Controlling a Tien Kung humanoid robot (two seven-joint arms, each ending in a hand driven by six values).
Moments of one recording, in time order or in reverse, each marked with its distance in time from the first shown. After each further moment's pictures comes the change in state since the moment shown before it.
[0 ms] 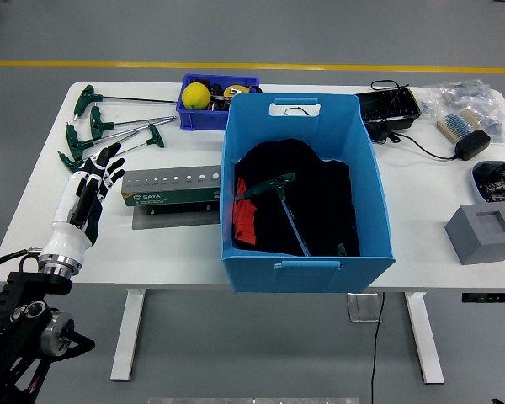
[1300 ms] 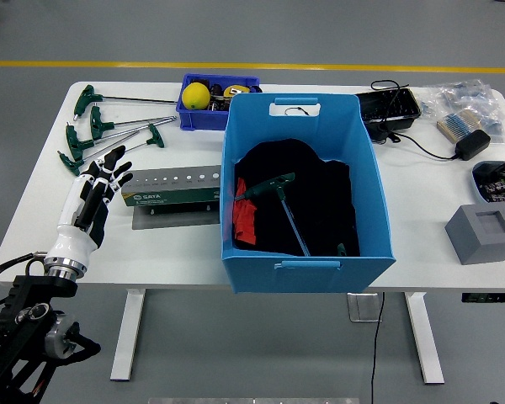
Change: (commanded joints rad) left arm 0.000 0.014 0.046 -0.004 -0.097 0.025 -0.034; right arm -0.008 0.005 -0.011 0.002 0.012 -0.003 0.002
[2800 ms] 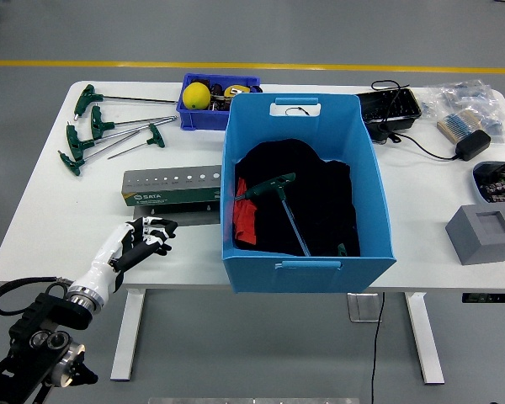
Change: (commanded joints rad) left arm 0.033 0.021 0.079 -0.026 0.286 -0.037 0.284; right arm -0.001 0.002 -0.003 0.001 -0.003 -0.004 -0.001
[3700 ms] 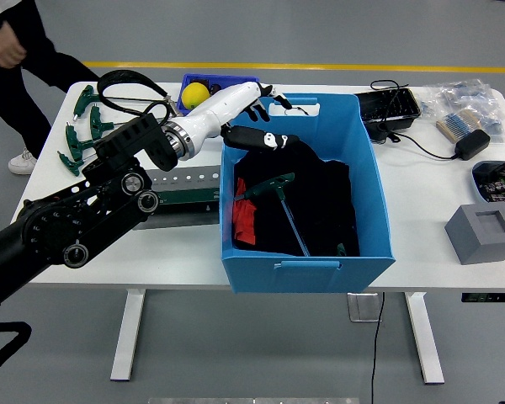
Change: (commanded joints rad) left arm -0.752 0.046 0.342 0.179 0.254 -0.140 0.151; right arm 0.003 -0.017 0.030 -0.012 -0.029 0.008 -0.008
